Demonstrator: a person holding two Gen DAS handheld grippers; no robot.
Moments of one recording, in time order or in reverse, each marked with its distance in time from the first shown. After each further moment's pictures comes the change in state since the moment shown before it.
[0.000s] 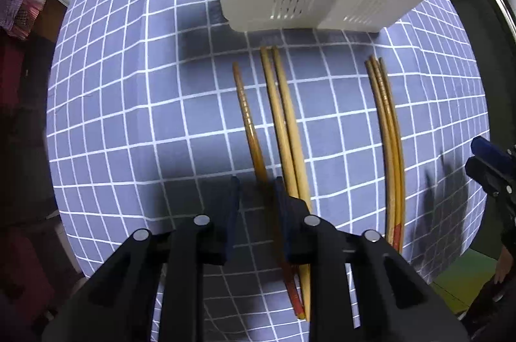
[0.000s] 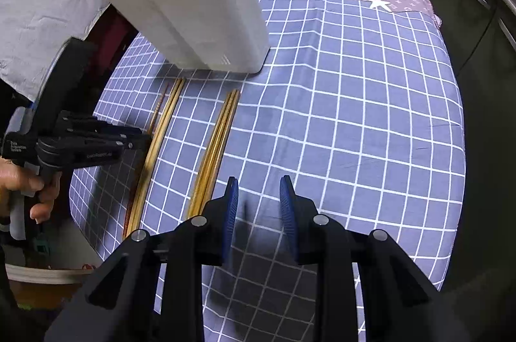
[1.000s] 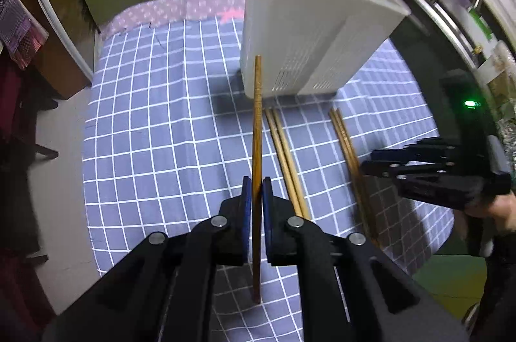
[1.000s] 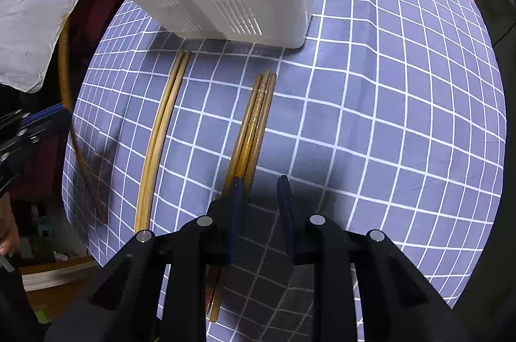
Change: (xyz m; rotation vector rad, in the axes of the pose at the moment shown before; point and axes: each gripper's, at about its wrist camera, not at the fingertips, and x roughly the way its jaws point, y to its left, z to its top) left arm -0.085 0.054 -0.050 0.044 -0.343 -0.140; right arm 0.070 0.035 0.036 0.001 0.197 -0.021
